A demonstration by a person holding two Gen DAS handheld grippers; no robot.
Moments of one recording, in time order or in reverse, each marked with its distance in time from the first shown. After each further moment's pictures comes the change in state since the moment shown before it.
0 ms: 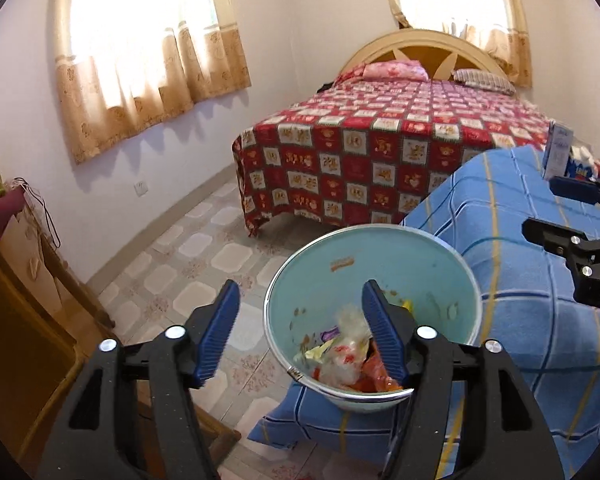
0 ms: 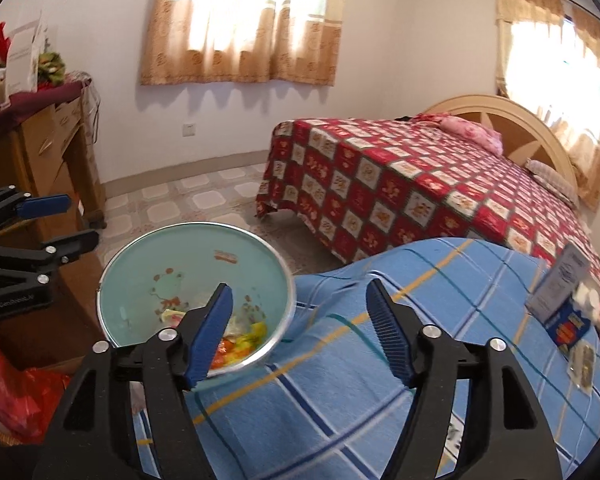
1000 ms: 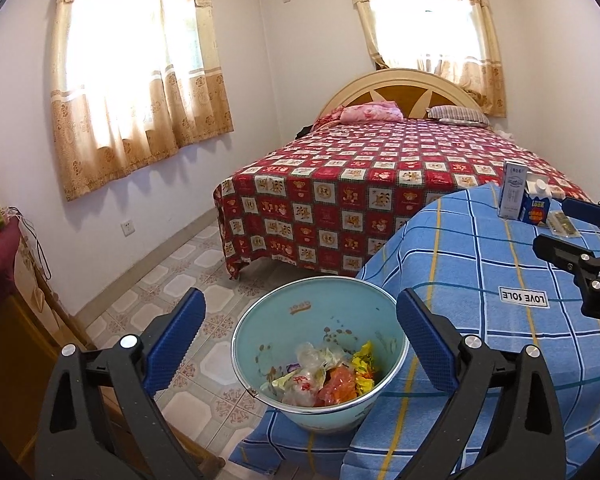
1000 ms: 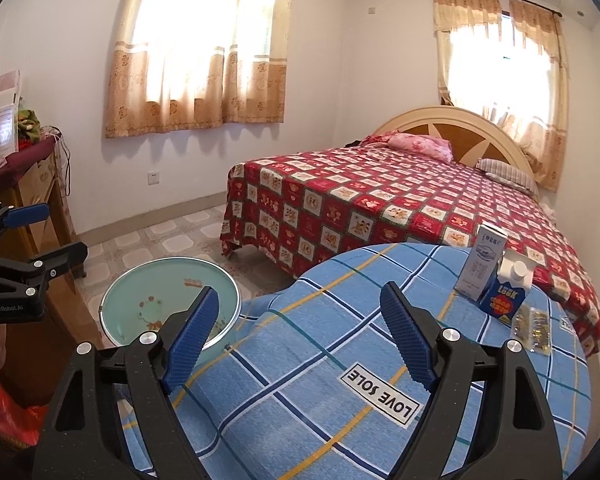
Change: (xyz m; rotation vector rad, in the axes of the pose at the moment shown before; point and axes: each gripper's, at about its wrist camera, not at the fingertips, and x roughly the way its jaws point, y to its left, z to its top) left arm -0.066 -0.034 0.019 0.020 -0.149 -0.061; right arm -0.092 -0.044 -0.019 0.107 -0.117 -0.096
